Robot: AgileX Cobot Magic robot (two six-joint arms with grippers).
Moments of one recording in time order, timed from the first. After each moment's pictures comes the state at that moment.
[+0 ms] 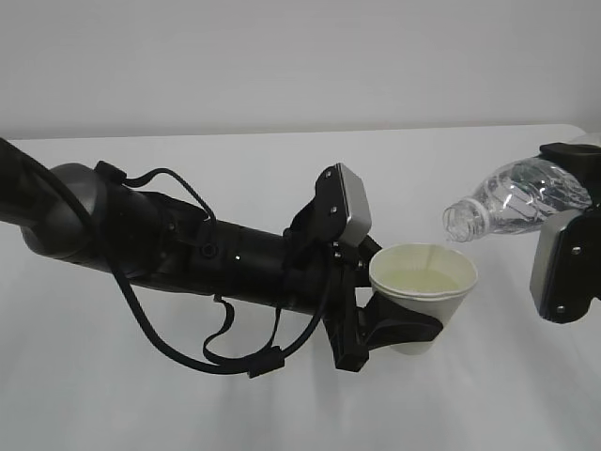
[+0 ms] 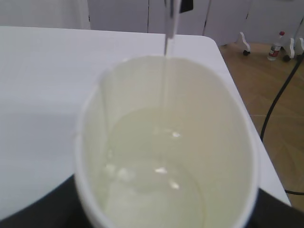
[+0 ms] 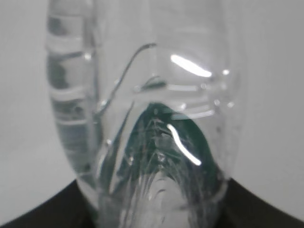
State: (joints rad) left arm -0.69 2.10 -1.10 1.19 -0.89 -0.70; right arm 0.16 1.33 -0.34 -0.03 -0.73 -1.59
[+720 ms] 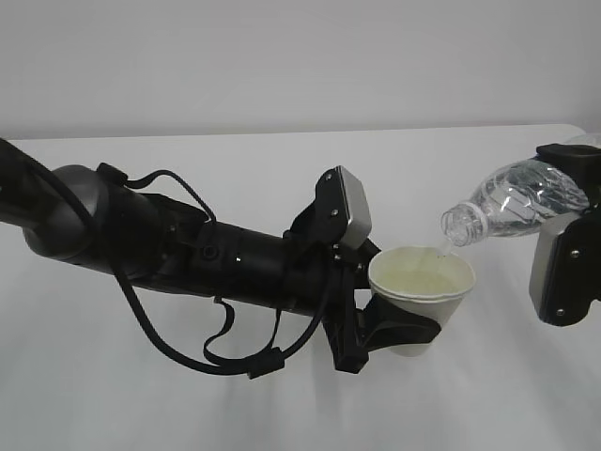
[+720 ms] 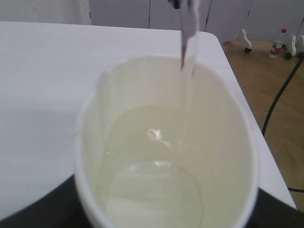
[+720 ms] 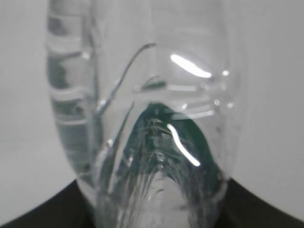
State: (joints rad) left arm -0.69 2.11 -1.10 1.19 -0.88 -0.70; right arm 0.16 1.33 -0.34 -0.05 -0.73 -1.59
